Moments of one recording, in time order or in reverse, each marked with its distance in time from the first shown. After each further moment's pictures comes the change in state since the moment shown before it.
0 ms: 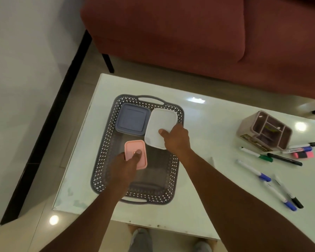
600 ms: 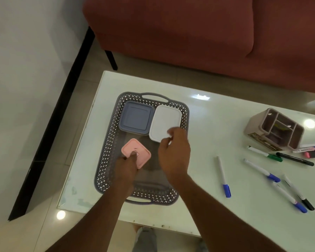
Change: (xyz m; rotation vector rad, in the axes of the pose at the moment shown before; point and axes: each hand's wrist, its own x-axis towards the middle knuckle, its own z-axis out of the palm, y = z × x) left_hand 0.011 -0.009 0.008 -0.222 0.045 -0.188; right_hand -0.045 0.018 0.033 0.028 0.396 -0.365
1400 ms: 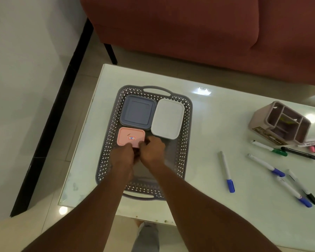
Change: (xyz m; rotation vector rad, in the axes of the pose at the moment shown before) left_hand 0.016 0.021 0.002 -0.173 0.106 -0.069; right_hand -0.011 -0.009 0.070 0.176 -0.430 0.437
